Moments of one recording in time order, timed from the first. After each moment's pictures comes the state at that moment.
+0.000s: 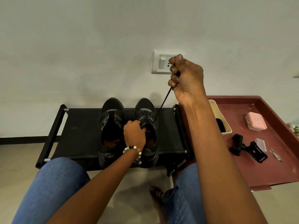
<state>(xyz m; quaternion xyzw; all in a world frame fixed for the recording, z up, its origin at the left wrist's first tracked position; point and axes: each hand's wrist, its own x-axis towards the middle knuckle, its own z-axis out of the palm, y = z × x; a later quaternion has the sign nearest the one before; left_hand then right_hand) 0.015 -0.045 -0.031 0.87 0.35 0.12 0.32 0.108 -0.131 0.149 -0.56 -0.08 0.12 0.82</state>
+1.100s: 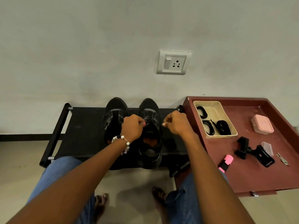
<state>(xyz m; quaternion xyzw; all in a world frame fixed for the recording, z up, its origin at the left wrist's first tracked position) 0.019 0.001 -0.014 0.90 0.24 0.06 0.37 0.106 -0.150 0.025 -0.94 -0.17 0.19 0.22</state>
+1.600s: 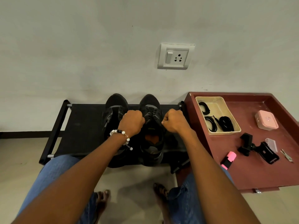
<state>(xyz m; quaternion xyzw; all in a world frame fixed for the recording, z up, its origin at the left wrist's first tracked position) 0.026 0.009 -0.004 0.95 0.19 -0.03 0.22 0.107 -0.138 0.012 -0.95 -0.19 0.19 0.18</state>
